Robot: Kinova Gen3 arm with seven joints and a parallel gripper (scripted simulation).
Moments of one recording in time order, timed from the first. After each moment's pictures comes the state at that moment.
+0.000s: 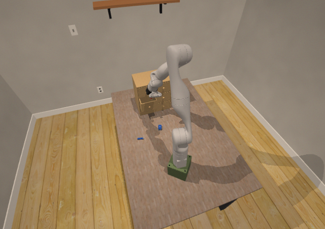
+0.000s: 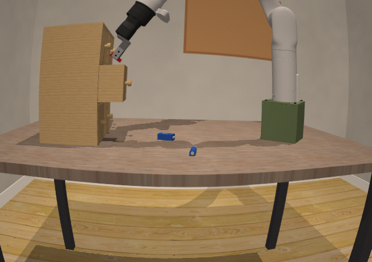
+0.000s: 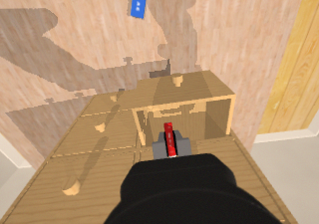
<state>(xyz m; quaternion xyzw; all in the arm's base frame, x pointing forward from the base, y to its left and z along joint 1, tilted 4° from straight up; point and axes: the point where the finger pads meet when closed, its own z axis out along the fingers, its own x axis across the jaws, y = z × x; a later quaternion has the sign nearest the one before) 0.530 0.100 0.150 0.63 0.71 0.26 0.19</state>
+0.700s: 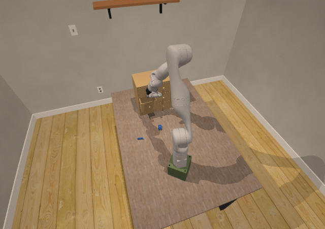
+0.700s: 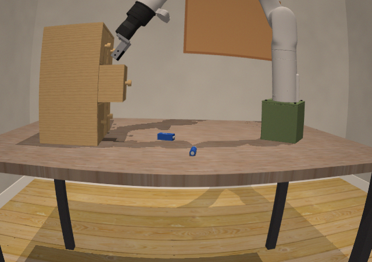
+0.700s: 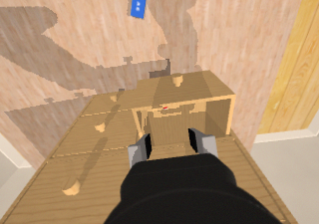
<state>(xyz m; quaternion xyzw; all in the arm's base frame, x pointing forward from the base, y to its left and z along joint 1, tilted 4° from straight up) 0.530 0.100 0.150 0.63 0.71 0.26 0.19</state>
